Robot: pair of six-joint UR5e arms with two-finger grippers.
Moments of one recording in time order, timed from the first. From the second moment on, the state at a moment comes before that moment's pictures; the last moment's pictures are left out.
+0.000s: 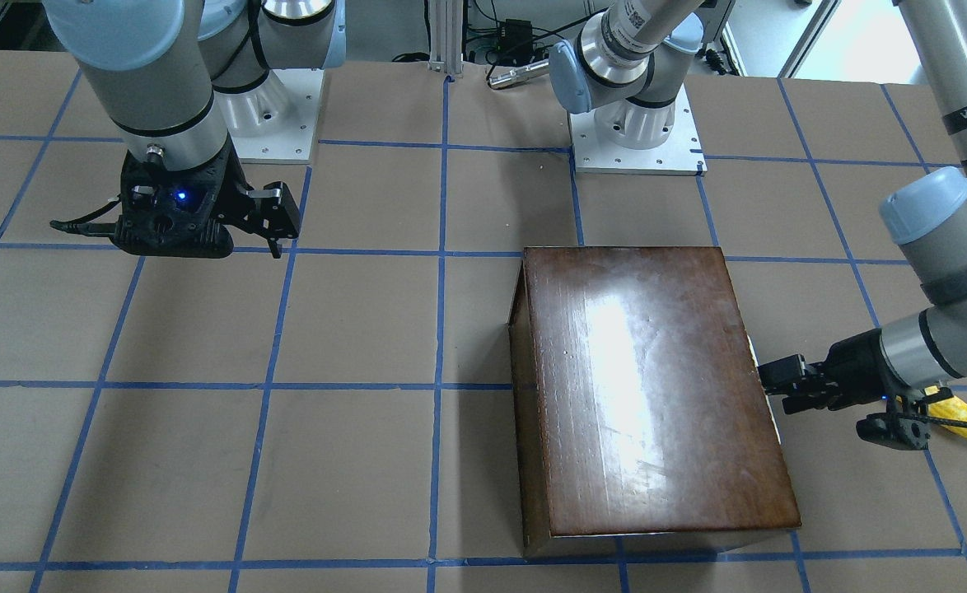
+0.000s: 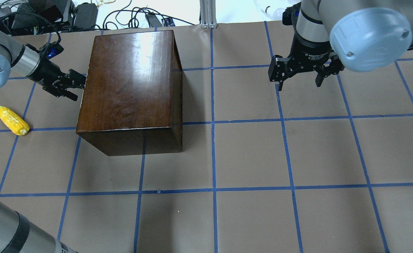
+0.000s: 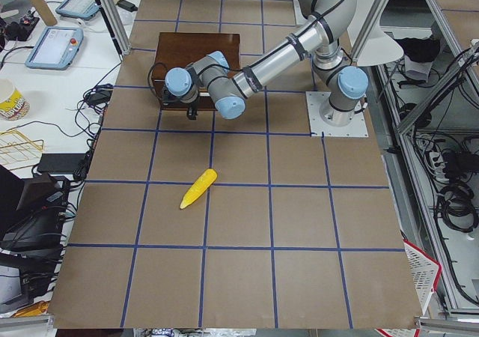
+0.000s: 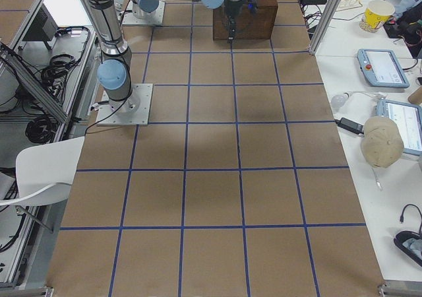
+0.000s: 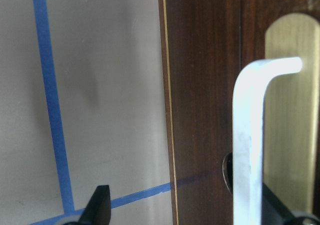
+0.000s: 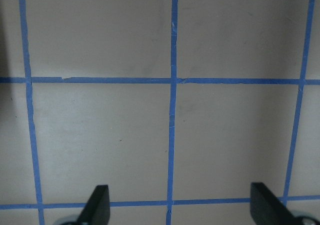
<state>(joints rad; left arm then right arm) -1.11 -2.02 -1.58 -1.36 1.18 0.55 1.65 -1.48 1.58 -1.63 -1.64 0.06</state>
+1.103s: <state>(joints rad) -1.10 -2.03 -1.57 -1.36 1.23 0.60 1.65 -1.48 1.58 -1.63 -1.64 0.06</state>
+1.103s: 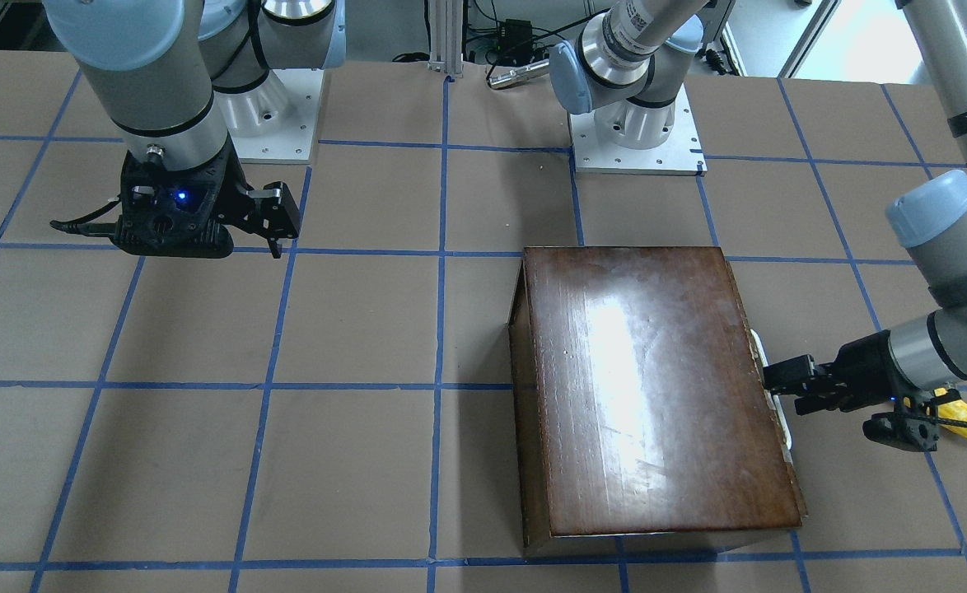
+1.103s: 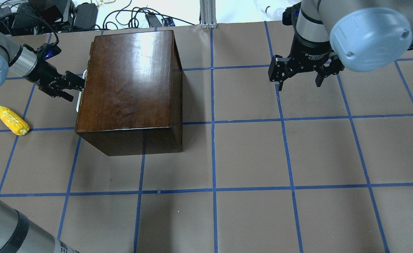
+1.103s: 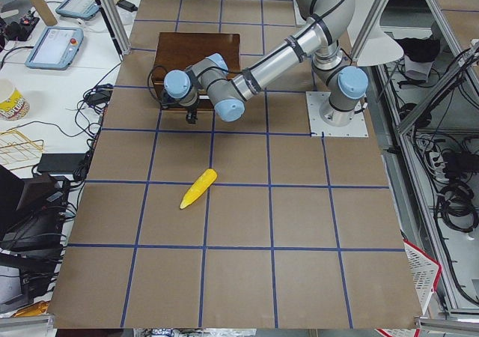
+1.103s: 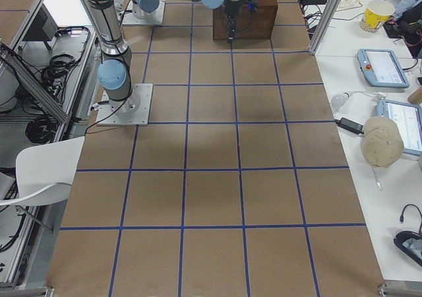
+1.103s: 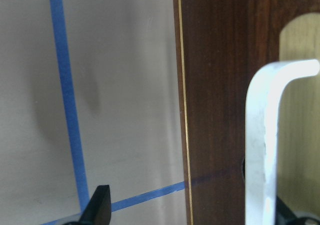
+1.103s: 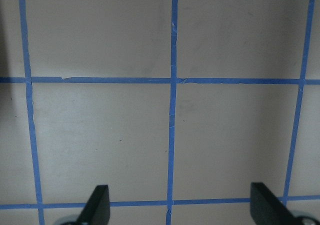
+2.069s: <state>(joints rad) -1.05 -2.03 -1.56 -1.36 1.24 0.63 1.65 -1.48 1.58 -1.62 -1.64 0.06</state>
